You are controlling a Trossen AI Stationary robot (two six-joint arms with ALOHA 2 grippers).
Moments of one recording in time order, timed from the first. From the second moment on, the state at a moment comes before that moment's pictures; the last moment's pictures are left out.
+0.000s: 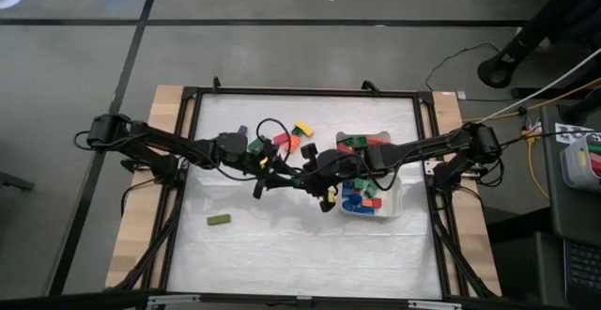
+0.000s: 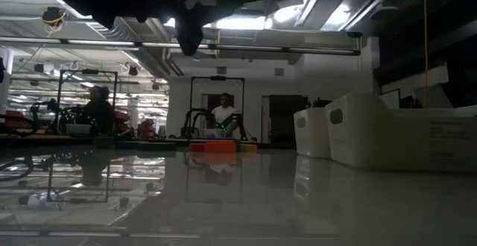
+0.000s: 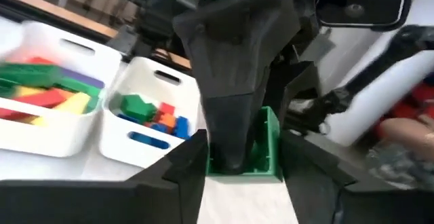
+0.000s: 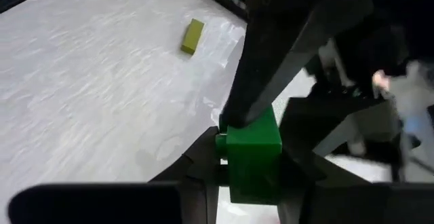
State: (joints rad) left arm 0.01 1.35 0.62 0.62 0.23 -0.44; right arm 0.18 1.67 1.36 -0.31 0.04 -0.45
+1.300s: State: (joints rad) left arm 0.50 1.22 0.62 -0.18 0.06 -0.11; right arm 0.18 1.67 1.41 -1.28 -0.09 0.24
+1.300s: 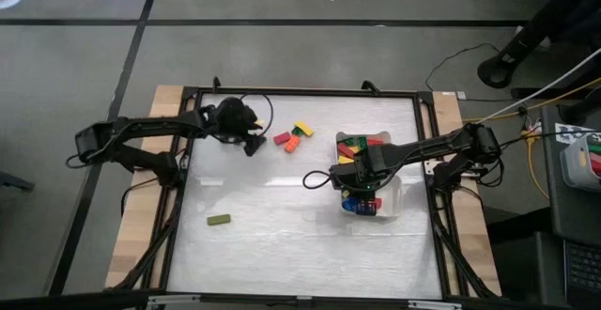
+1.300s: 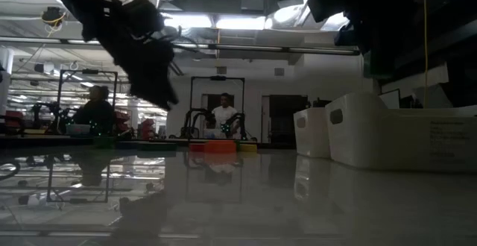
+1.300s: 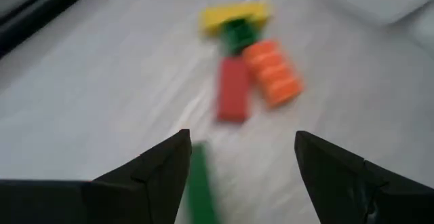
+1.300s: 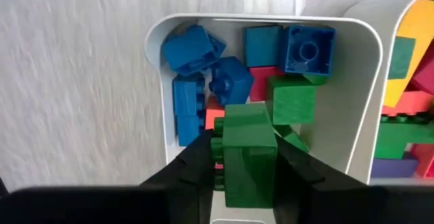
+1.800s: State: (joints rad) left arm 0.58 1.17 0.62 -0.64 -0.12 0.08; right arm 0.18 1.67 1.41 -1.28 0.04 0.37
